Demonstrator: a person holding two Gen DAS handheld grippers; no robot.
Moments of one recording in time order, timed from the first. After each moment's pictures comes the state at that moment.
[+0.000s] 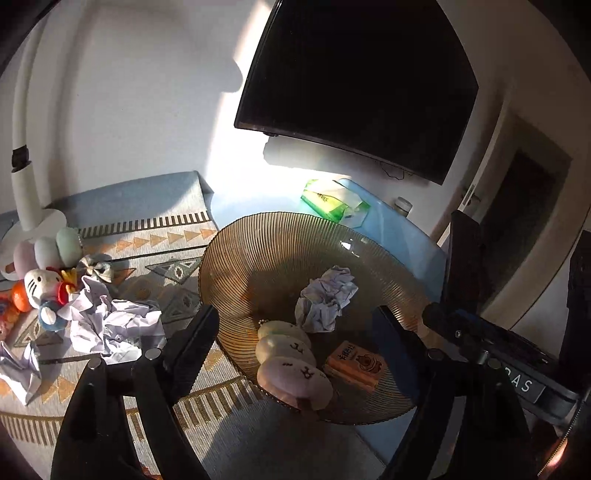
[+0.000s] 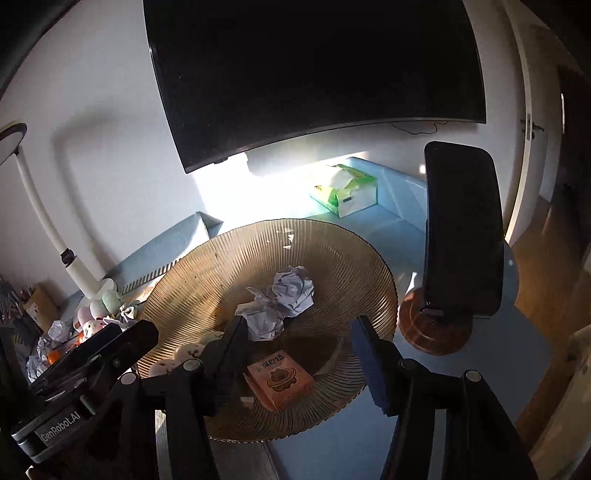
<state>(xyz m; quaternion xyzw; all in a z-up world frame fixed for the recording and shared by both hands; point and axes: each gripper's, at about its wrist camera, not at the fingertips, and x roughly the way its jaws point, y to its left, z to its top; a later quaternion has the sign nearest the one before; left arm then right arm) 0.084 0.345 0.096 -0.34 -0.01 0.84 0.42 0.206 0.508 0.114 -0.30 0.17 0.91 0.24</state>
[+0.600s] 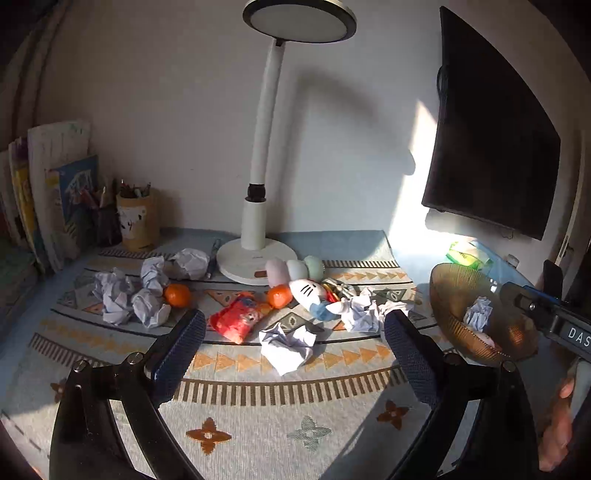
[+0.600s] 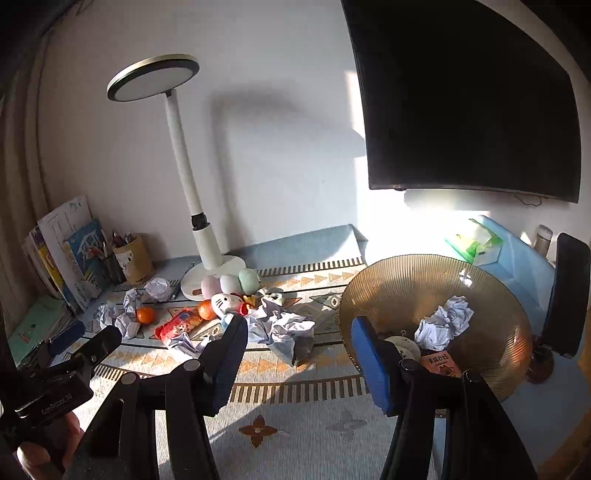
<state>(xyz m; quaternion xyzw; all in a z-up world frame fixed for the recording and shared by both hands) 0.100 0.106 0.106 -0.25 -0.02 0.95 0.17 0.172 0.334 0.147 -0.26 0.08 0.96 0.06</state>
